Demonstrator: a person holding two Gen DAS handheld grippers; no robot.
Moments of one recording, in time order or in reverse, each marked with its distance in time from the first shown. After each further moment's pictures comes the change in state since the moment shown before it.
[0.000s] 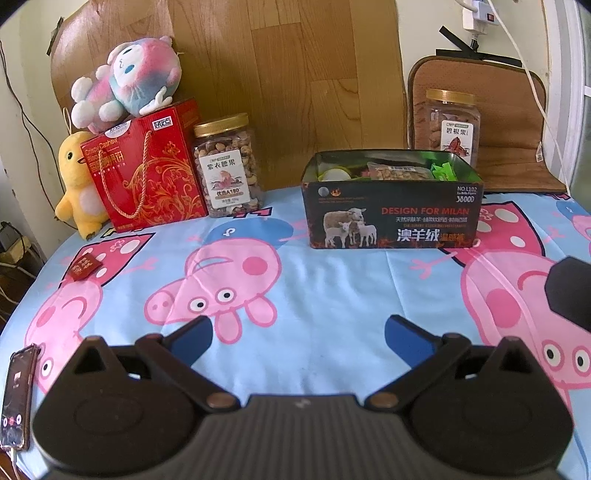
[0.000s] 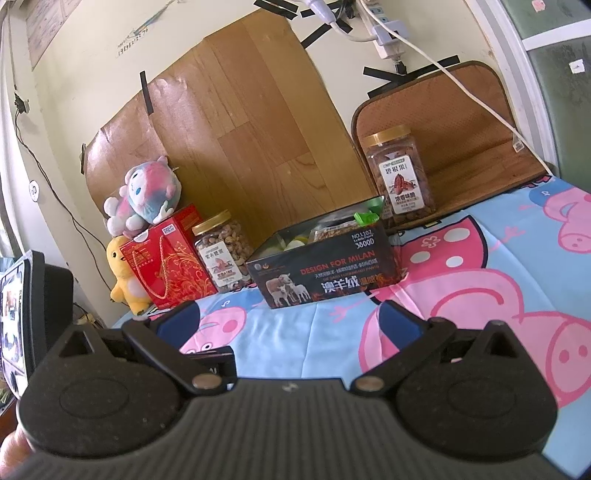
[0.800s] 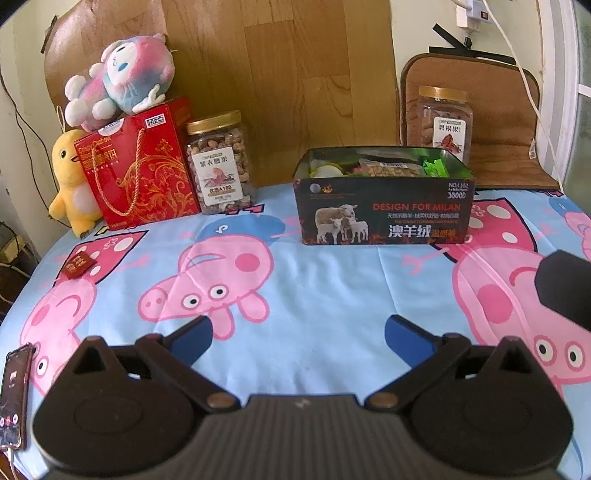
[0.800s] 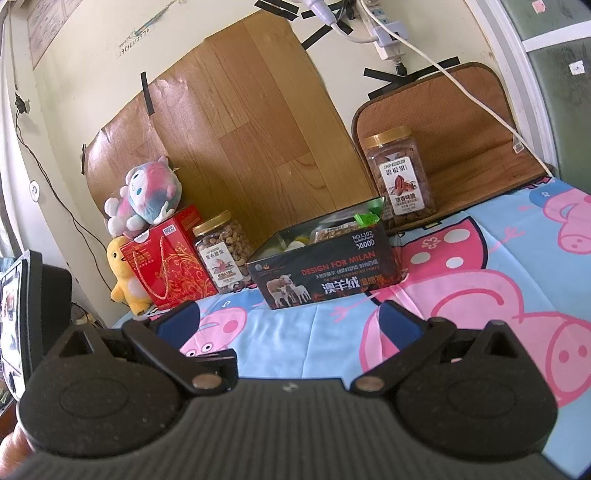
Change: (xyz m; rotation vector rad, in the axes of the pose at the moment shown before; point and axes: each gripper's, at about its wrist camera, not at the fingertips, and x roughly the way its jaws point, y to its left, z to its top) left arm -0.001 -0.005 -0.001 0.006 0.014 -0.020; right arm -0.001 0.001 0.000 0.003 -0.001 0.000
